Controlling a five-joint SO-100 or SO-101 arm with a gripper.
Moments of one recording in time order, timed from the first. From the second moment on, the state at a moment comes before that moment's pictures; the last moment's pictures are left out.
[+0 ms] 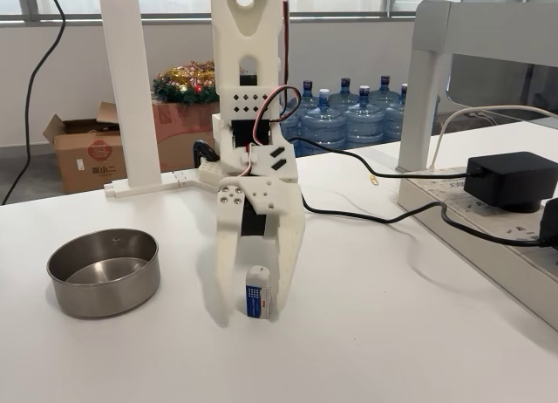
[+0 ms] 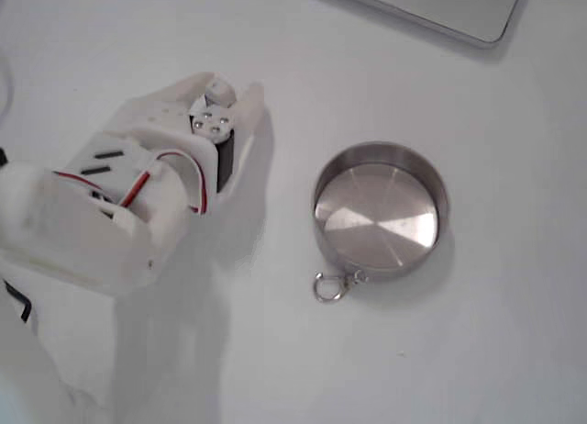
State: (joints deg) arm 15.1 75.4 151.7 -47.1 86.3
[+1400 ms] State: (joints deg) arm 38.8 110.6 172.5 -47.6 81.3
